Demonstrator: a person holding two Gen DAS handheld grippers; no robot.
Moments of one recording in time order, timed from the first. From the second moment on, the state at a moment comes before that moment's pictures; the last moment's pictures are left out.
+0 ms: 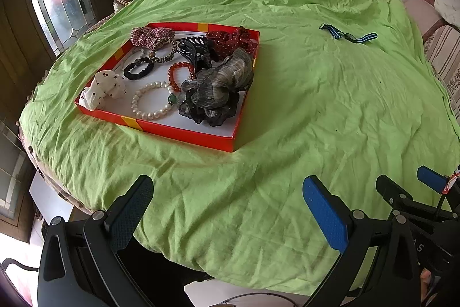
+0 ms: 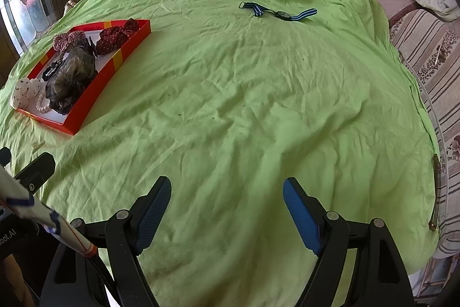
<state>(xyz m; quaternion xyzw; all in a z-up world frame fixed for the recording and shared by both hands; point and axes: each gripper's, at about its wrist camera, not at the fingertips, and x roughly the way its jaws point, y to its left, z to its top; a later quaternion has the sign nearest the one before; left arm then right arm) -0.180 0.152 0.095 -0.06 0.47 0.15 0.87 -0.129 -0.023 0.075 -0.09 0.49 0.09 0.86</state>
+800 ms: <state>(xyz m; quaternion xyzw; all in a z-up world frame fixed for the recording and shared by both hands) -0.187 0.163 0.097 -0.08 0.47 0.15 0.87 -0.135 -0.013 0.082 -0.11 0.49 0.09 0.86</state>
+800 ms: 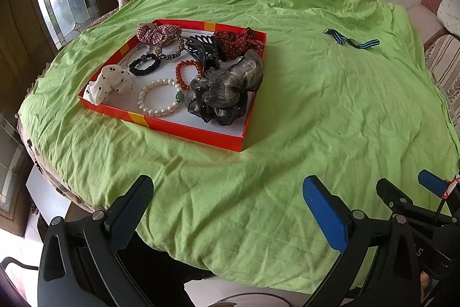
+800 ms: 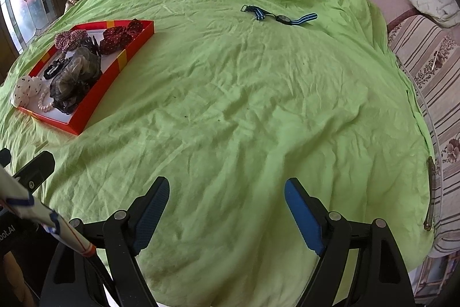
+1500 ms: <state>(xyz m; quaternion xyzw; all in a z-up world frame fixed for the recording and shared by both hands) -0.193 0.166 0.100 -0.09 0.46 0.15 0.87 -0.144 -0.010 0.089 -0.11 0.48 0.08 0.86</state>
